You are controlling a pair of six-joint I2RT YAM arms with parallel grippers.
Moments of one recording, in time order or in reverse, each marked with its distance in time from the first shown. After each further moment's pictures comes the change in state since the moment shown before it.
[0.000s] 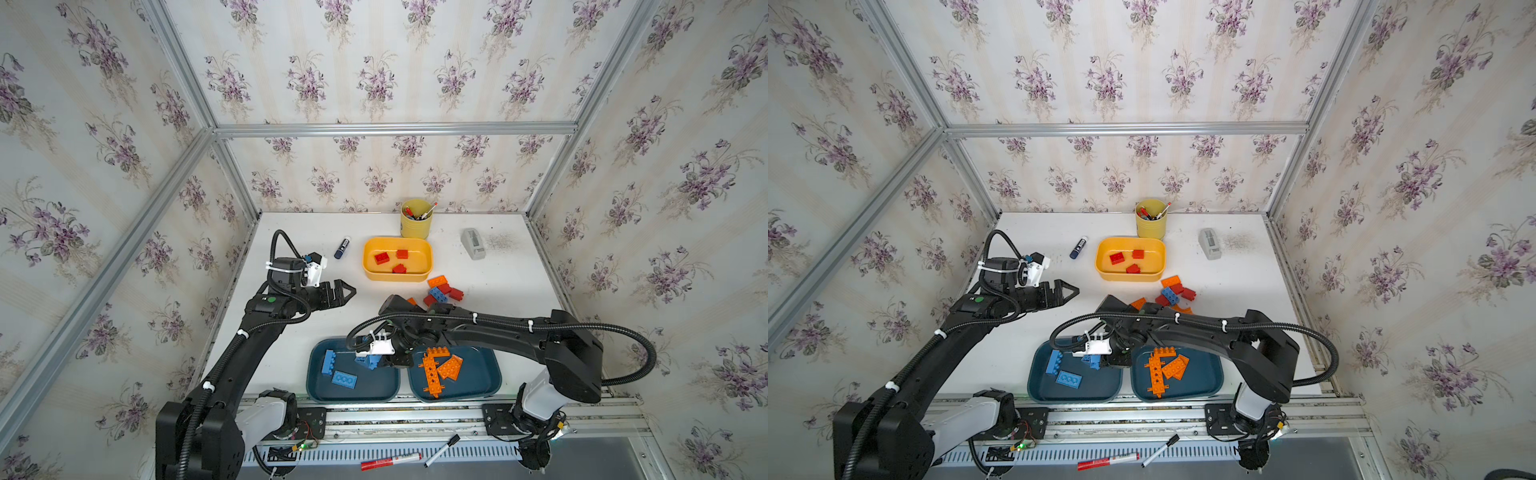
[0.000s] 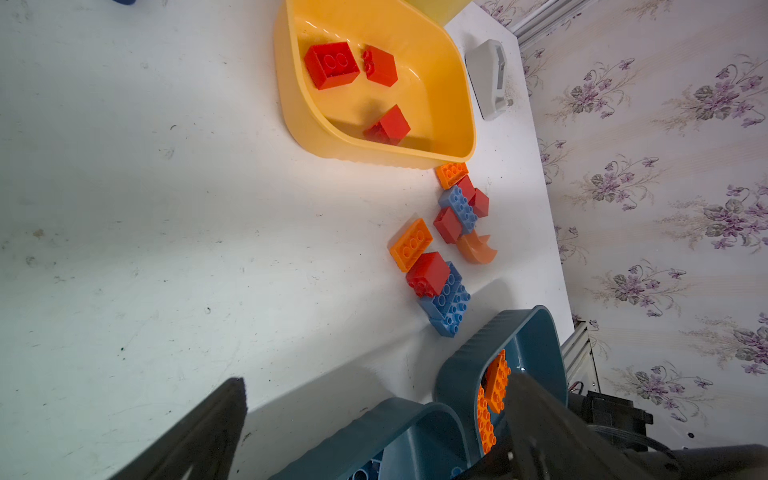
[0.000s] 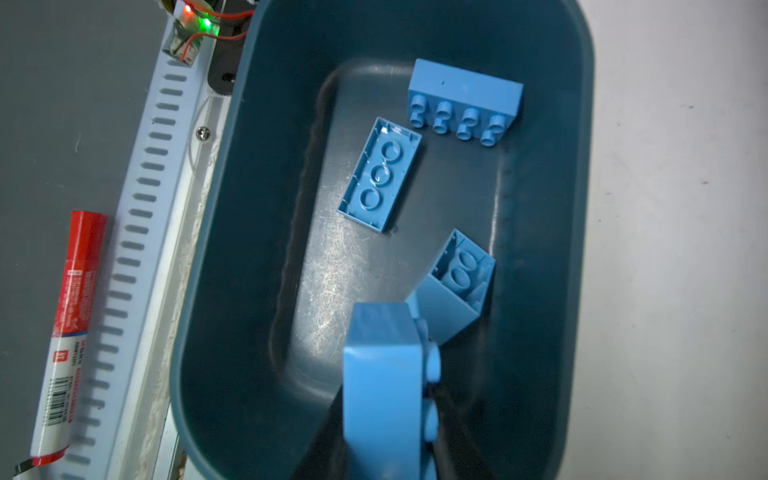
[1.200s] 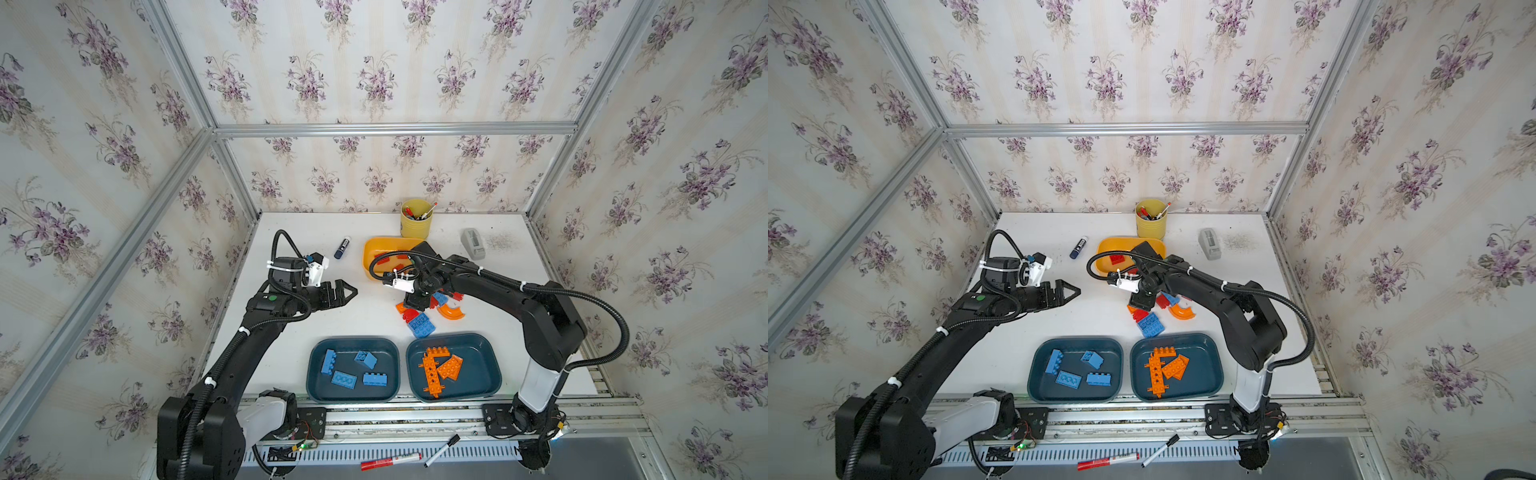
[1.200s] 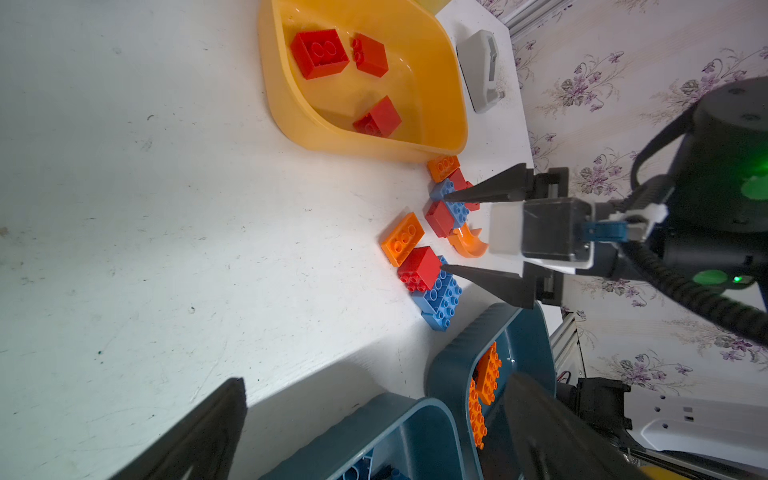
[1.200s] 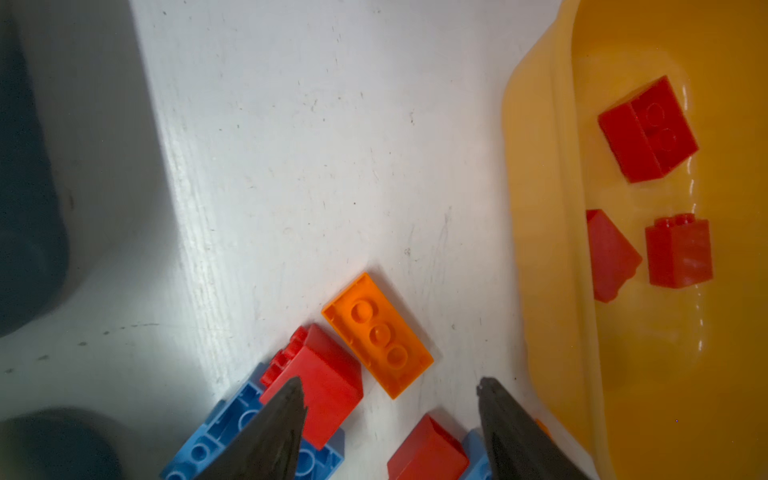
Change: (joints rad) left arm 0.000 0.018 0.004 0.000 0.037 0.002; right arm -0.435 0.188 0.240 -0.100 0.223 -0.180
